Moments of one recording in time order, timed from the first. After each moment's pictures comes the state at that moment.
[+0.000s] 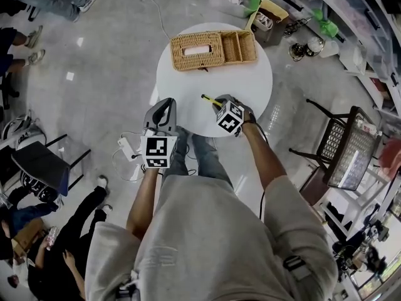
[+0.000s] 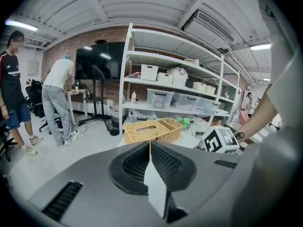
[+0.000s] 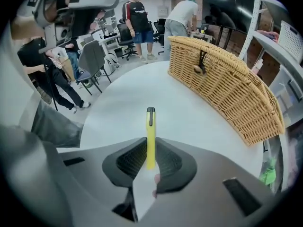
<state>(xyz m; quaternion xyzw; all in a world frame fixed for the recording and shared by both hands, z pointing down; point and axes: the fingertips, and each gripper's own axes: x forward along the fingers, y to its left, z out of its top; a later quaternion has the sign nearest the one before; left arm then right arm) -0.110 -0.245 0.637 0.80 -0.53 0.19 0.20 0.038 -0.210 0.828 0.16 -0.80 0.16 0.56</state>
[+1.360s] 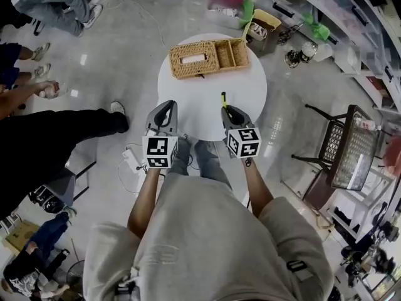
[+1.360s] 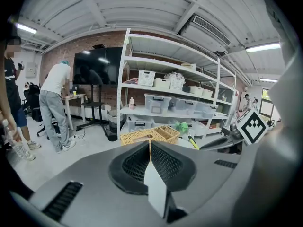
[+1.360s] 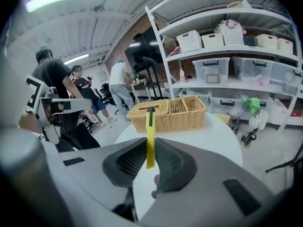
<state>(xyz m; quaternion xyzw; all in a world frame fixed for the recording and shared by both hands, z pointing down) -0.099 -0.255 0.606 0.82 -0.52 0.18 0.18 0.078 -0.234 0.691 0.48 -0.79 0.31 0.21</state>
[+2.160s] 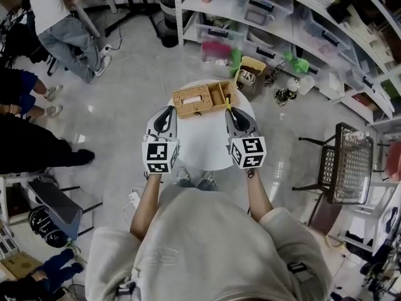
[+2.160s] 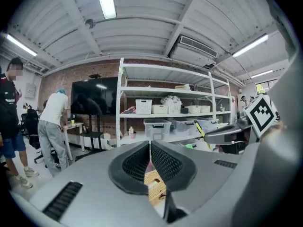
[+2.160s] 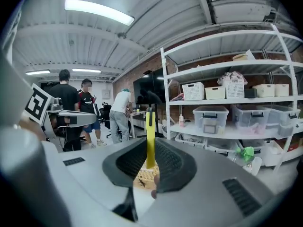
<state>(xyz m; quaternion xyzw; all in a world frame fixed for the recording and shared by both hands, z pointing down) -0.099 -0.314 0.468 0.84 -0.54 0.09 0.05 0.085 -0.309 0.504 0.54 -0.82 0.12 0.11</state>
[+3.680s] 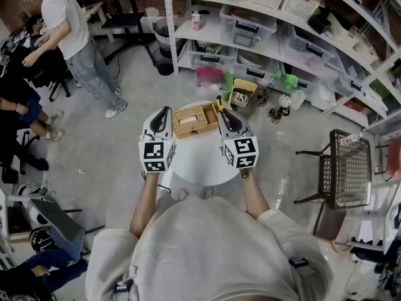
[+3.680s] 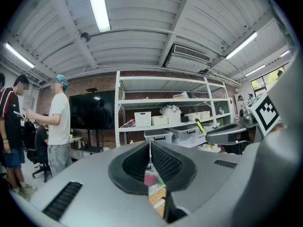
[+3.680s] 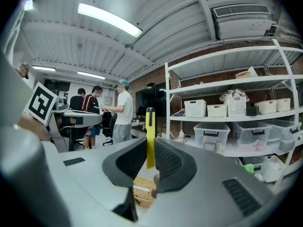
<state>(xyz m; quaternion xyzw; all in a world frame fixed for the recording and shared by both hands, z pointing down) -0.098 -0.338 0.410 0.84 -0.53 0.06 -0.01 0.074 -0.325 0.442 0.55 -0.83 0.05 0.07</state>
